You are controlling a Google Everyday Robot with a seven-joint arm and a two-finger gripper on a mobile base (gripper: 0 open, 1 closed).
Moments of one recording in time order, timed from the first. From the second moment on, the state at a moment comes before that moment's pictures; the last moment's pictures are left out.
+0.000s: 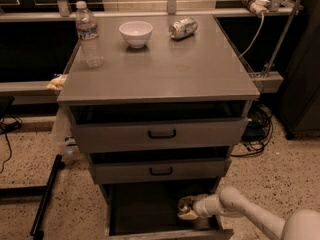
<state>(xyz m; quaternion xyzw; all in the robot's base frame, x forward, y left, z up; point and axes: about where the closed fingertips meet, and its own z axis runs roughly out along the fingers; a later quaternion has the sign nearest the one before) 0.545 -0.127 0.209 -0.55 0.72 0.25 0.33</state>
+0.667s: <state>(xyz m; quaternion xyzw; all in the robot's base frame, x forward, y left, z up) 0.523 -0.172 0.303 -0.56 0.73 0.23 0.33</state>
